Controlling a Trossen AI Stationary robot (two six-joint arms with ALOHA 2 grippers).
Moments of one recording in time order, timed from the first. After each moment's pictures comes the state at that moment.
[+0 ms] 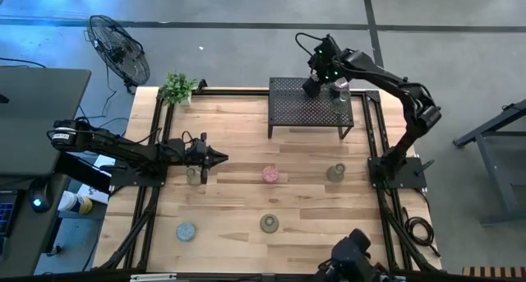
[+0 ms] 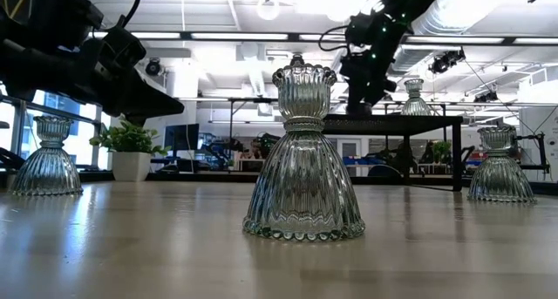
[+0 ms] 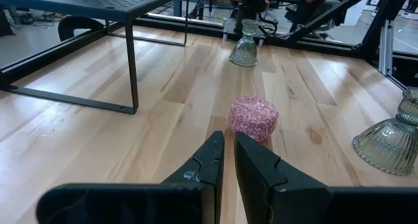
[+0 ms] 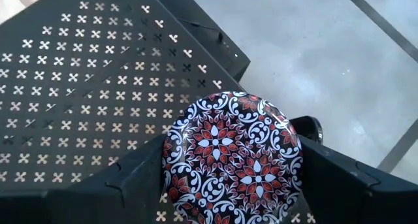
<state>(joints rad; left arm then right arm) 0.03 1.04 0.05 0.84 -0.07 -0.13 -0.85 1.67 1.48 -0.79 0.02 -0.09</state>
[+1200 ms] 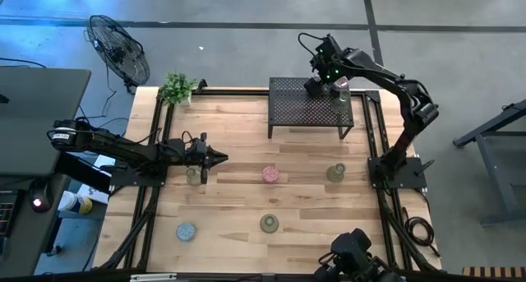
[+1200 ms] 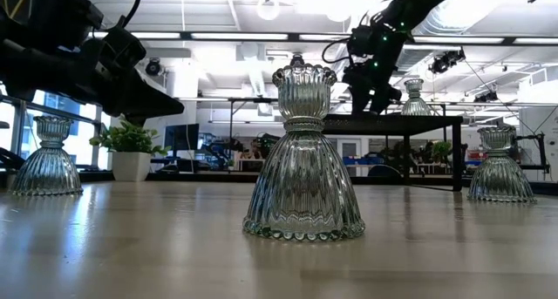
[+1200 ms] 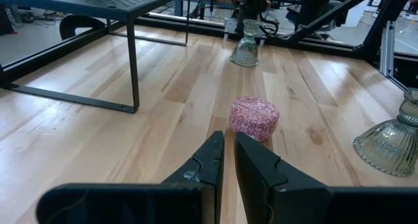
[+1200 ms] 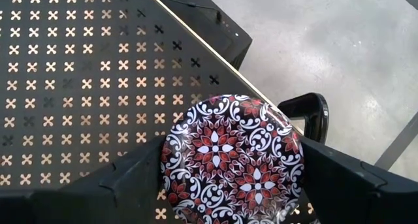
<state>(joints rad) 0.03 1.04 0.05 0.84 -0.07 -0.14 -0.88 1.72 1.48 -0.83 -0.02 -0.05</state>
